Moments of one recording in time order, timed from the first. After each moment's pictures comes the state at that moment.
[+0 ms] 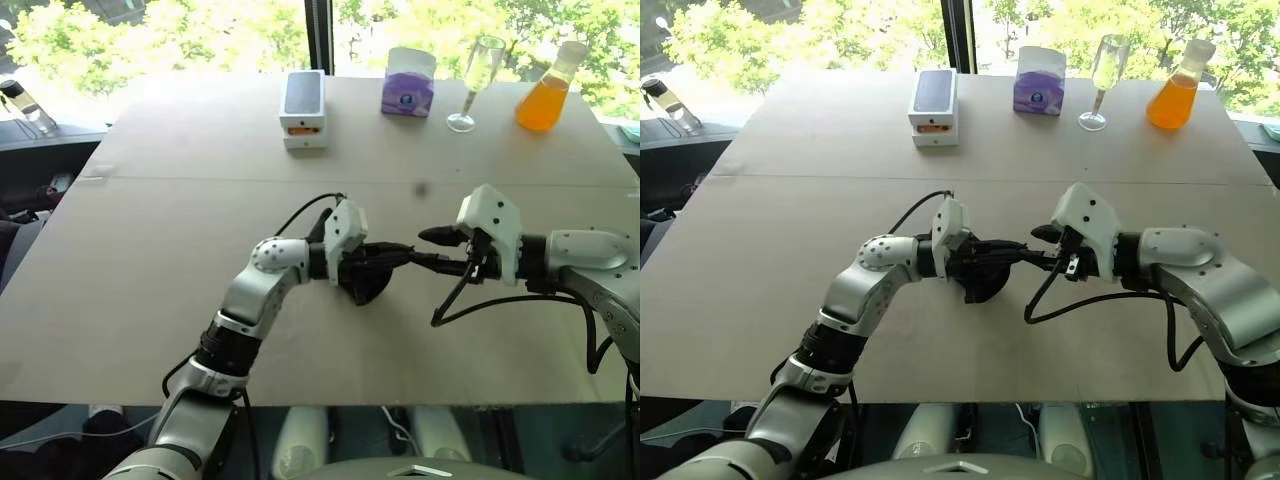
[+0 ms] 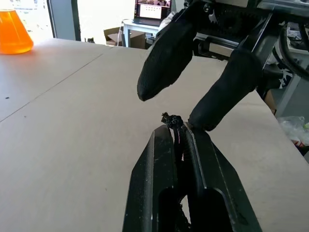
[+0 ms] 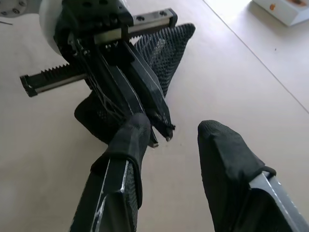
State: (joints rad) left arm -0.50 0.33 -0.24 -0.04 -0.36 0.32 -1.07; right arm -0.42 -0.79 0.07 -0.58 0.51 0.88 0.82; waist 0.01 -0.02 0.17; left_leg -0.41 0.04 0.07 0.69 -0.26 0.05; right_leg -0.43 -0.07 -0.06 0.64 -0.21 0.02
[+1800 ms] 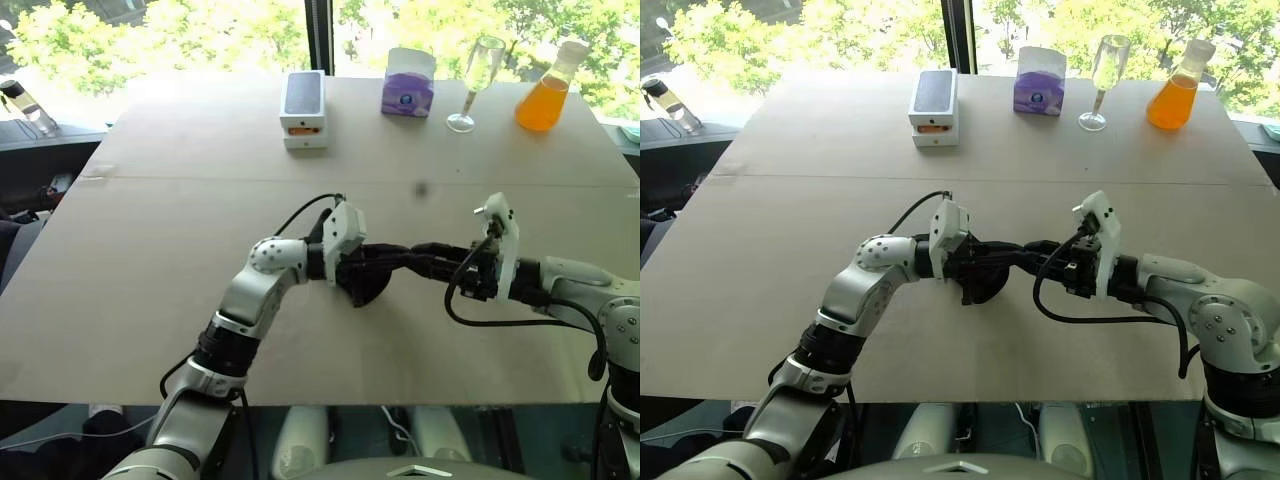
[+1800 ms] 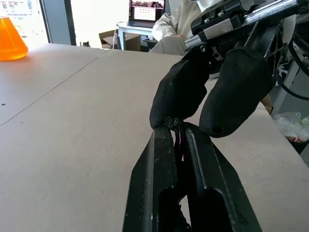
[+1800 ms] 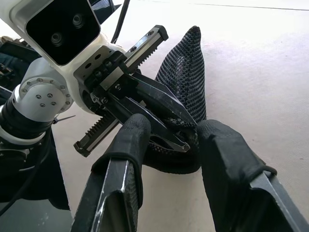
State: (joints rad) left arm -0.51 0.34 -0.25 -0.03 -0.36 0.29 -1.10; right arm -0.33 -0.59 -0.15 -0.50 1.09 1.15 0.47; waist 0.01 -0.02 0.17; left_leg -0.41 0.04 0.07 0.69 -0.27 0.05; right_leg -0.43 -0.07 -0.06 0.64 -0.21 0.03
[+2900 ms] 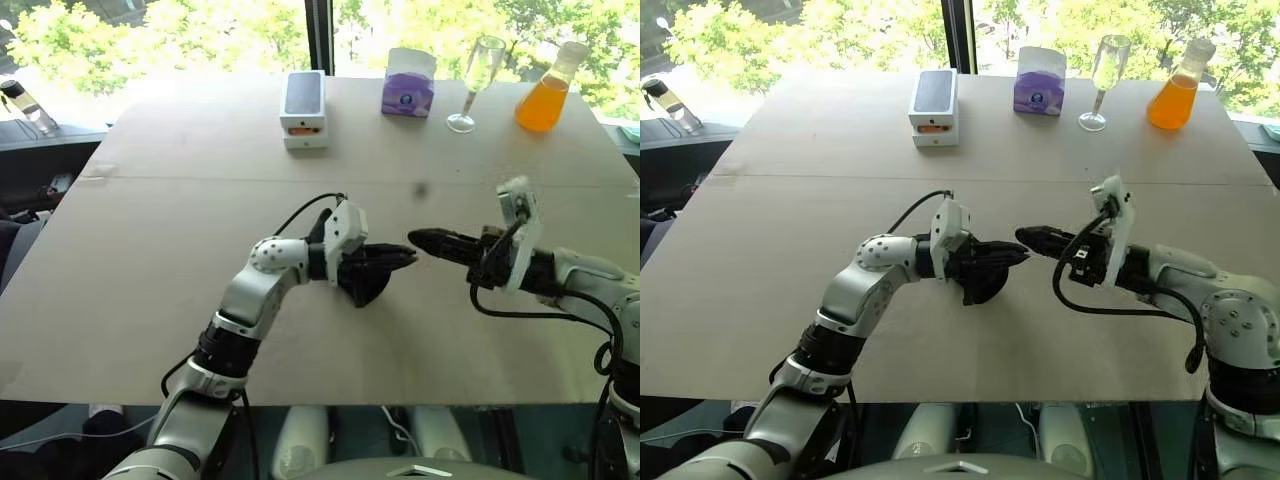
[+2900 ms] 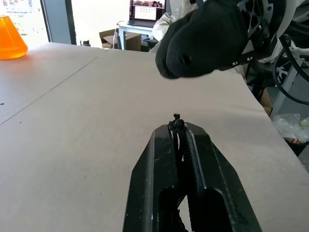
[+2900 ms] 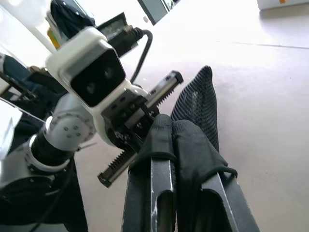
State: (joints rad) left arm -0.50 0.33 -0.25 -0.06 -0.36 0.32 -1.08; right arm -0.35 -0.57 -0.22 -0.46 1.28 1.10 0.43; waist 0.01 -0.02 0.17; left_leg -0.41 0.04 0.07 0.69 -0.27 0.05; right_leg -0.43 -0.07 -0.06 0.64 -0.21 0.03
